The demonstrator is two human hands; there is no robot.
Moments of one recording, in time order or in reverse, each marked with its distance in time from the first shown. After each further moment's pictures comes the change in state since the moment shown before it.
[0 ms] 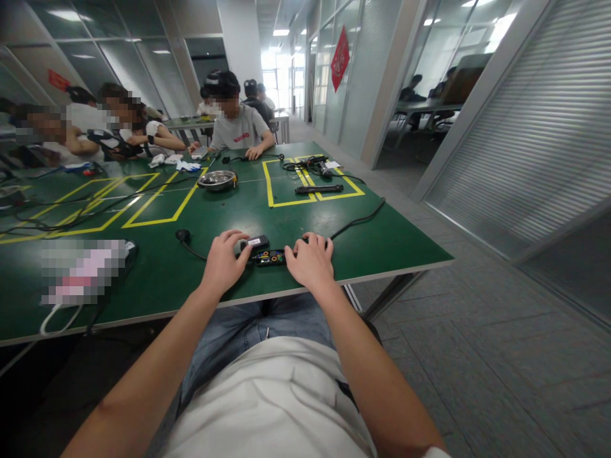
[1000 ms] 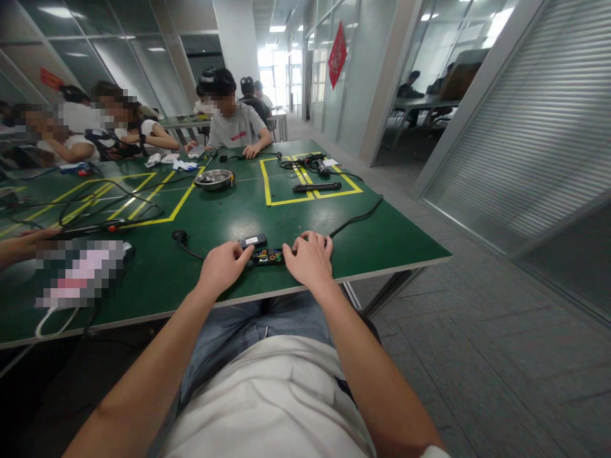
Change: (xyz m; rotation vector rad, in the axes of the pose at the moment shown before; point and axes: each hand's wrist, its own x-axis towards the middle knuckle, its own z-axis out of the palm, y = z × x) left_hand 0.003 0.014 -0.011 0.219 -0.290 -0.184; right_hand 0.000 0.000 0.000 0.067 0.056 0.017
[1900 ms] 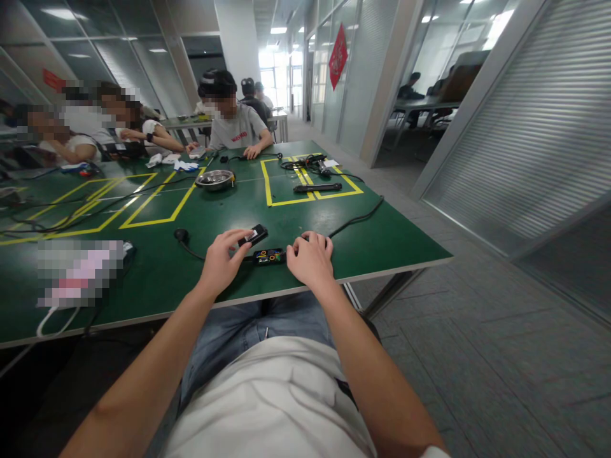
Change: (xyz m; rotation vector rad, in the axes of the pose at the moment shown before) left_hand 0.008 -0.023 0.020 -0.419 0.313 0.364; right_hand 0.002 0.001 -0.001 -0.003 -0.018 0.003
